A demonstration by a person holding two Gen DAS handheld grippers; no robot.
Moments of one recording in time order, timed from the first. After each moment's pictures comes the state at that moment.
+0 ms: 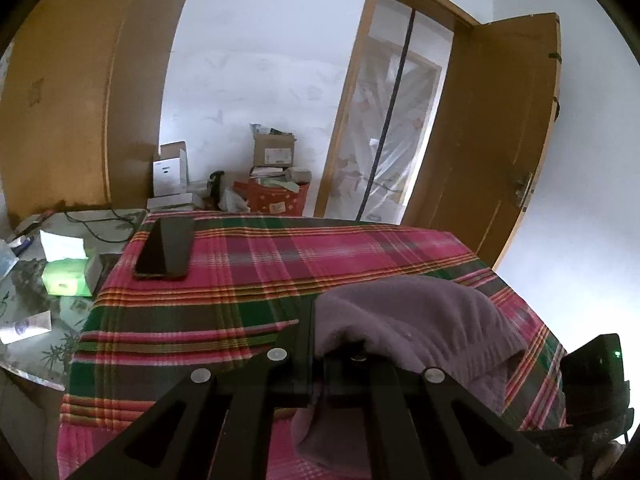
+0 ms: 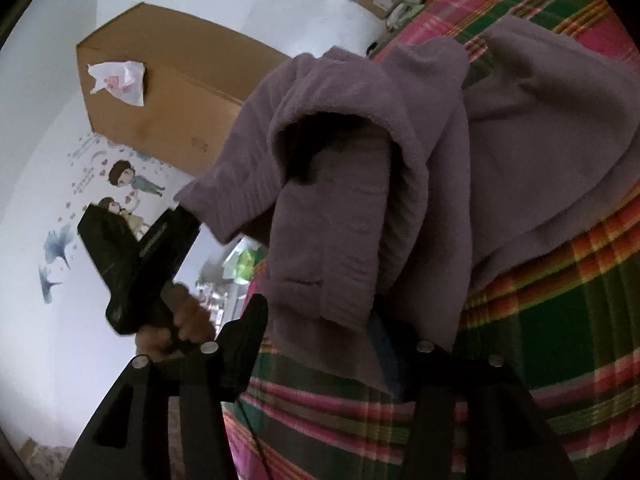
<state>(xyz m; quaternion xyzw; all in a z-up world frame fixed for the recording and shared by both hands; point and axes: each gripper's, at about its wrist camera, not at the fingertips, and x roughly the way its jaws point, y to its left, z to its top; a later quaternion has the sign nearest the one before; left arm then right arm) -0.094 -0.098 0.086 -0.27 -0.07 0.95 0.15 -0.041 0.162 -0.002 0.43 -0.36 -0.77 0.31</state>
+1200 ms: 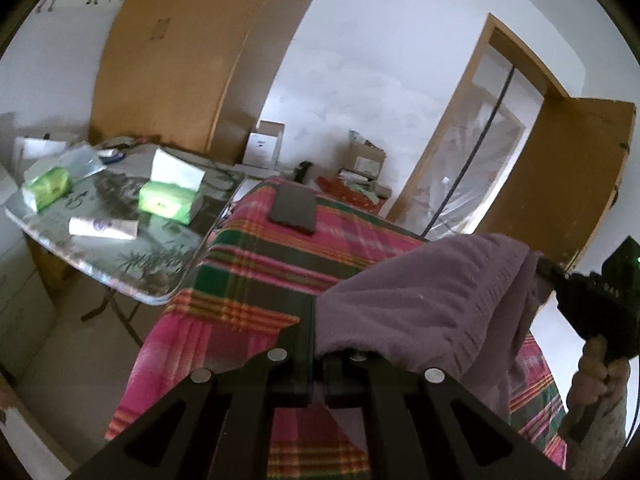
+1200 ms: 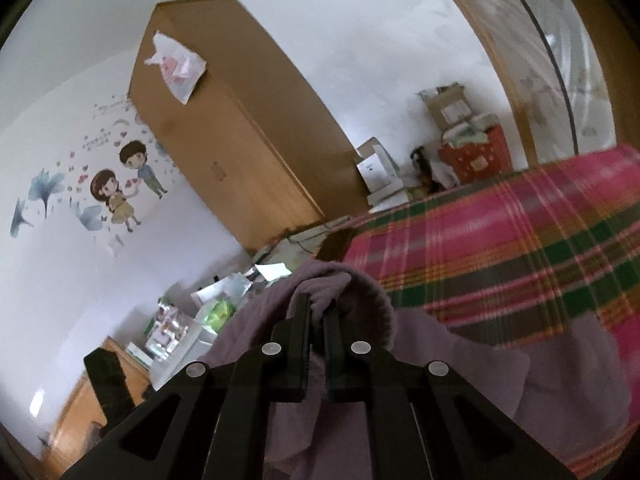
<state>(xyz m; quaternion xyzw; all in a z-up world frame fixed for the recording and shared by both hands) -0.004 -0.210 0.066 -0.28 -0.21 0.94 0.02 -0.112 0.110 0.126 0.28 -0.20 -0.88 0.32</state>
